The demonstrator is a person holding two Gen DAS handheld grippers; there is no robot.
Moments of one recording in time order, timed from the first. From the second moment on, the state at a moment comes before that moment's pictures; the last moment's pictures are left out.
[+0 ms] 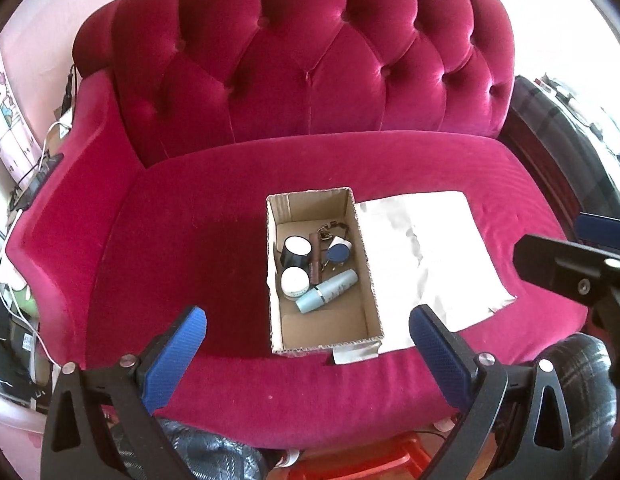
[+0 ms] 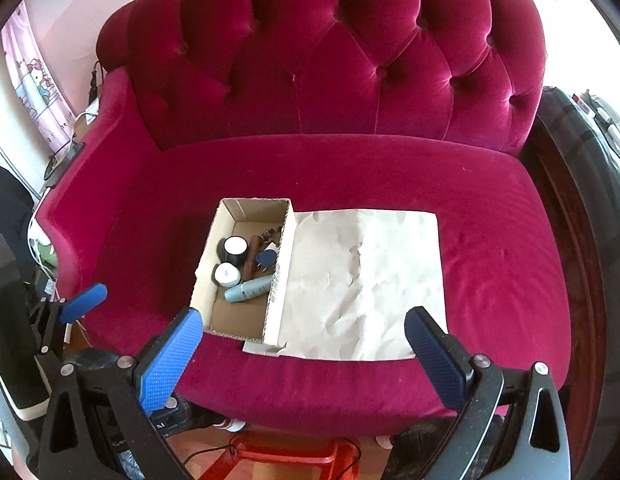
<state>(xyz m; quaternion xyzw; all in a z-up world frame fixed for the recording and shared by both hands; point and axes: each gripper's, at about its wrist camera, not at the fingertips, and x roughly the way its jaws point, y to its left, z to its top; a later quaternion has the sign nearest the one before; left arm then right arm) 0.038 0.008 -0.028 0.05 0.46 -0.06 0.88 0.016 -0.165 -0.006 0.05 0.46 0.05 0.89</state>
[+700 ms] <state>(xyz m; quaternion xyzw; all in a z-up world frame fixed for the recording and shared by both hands) -0.010 -0.009 0.000 0.06 0.45 -0.07 0.89 -0.039 -0.166 -0.008 0.06 0.45 0.05 0.89</state>
